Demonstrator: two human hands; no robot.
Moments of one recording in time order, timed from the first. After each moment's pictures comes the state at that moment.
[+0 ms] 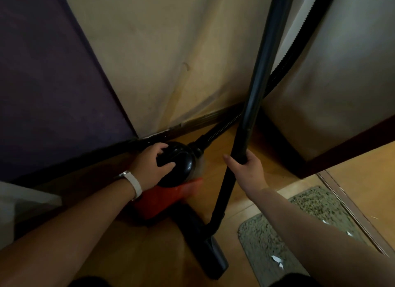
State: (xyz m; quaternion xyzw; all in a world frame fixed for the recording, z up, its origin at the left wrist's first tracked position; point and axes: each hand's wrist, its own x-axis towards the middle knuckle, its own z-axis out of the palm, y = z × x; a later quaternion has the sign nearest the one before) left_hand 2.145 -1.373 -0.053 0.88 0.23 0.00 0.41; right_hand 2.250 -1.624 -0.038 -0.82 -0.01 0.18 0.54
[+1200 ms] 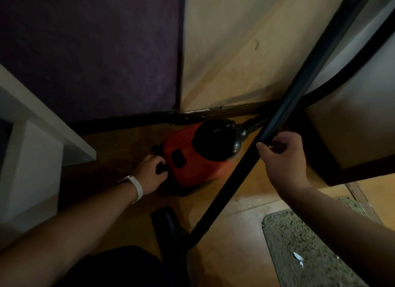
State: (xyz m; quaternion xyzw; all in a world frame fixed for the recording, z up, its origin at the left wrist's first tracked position) left_hand 1.992 -1.310 -0.156 0.86 0.32 -0.08 0.39; right_hand 2.163 -1.568 -0.002 -0.87 -0.09 0.07 0.49
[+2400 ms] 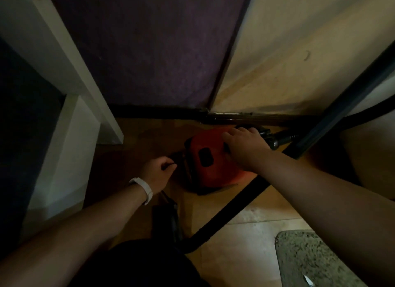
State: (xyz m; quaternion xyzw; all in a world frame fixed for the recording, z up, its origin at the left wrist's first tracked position) left_hand 1.945 -1.307 -0.144 0.75 0.44 0.01 0.49; right_hand 2.156 -1.423 -0.027 -0.79 -0.56 0.12 -0.22
